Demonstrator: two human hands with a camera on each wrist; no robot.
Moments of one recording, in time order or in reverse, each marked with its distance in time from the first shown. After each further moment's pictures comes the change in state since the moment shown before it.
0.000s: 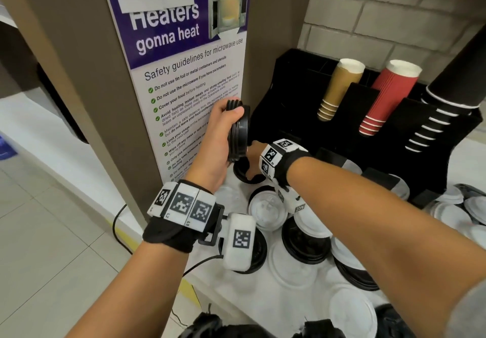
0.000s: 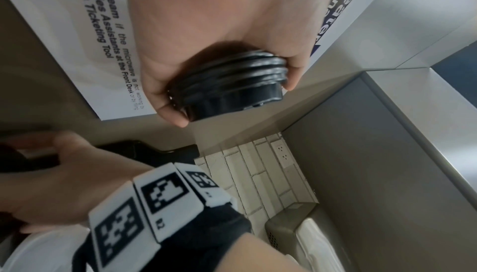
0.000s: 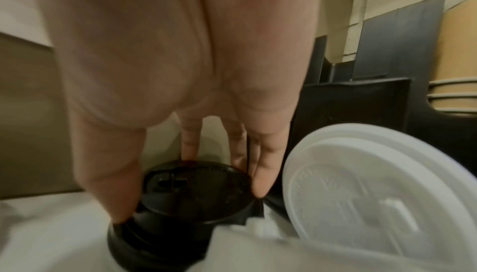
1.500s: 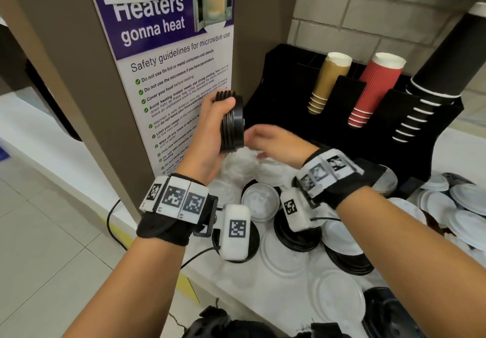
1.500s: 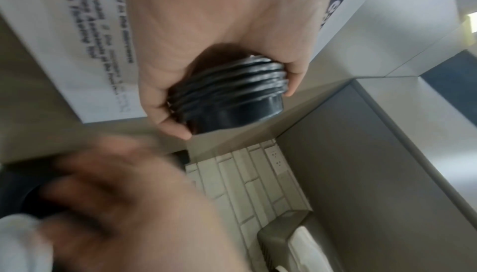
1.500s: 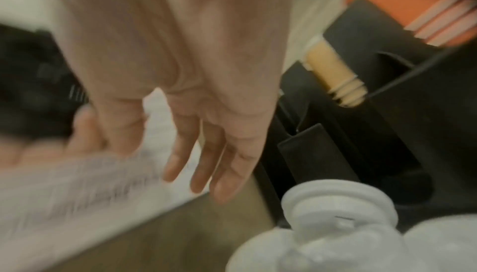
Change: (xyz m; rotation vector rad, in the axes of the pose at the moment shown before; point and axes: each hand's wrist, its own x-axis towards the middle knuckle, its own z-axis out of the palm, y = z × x) left_hand -0.007 0.001 0.008 -0.008 0.005 -0.011; right_hand -0.130 0.012 -0.040 1.174 0.236 -0.132
